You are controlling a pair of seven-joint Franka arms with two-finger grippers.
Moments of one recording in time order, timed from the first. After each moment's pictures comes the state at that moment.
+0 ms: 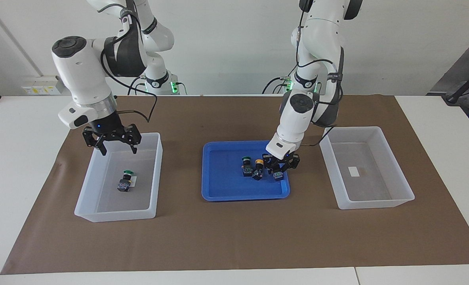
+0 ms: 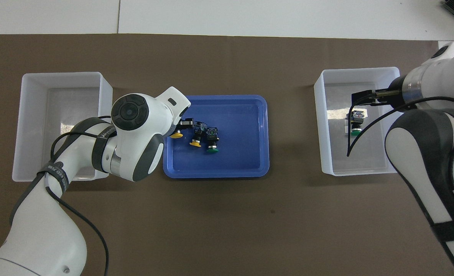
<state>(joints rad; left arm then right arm) -0.49 0.33 0.03 -1.90 -0.06 2.38 -0.38 0.04 0.09 0.05 -1.77 0.00 2.03 0.06</state>
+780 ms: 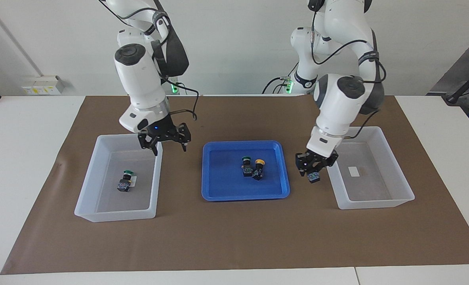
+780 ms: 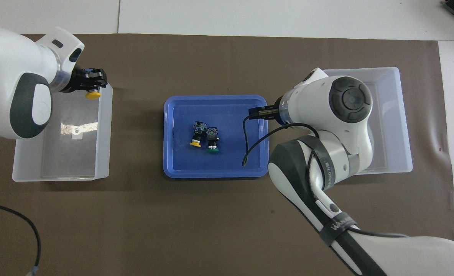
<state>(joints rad) -0.15 0.29 0.07 -1.67 -0.06 2.15 -0.14 0.27 0.28 0.16 -1.81 0.06 2.33 0.32</state>
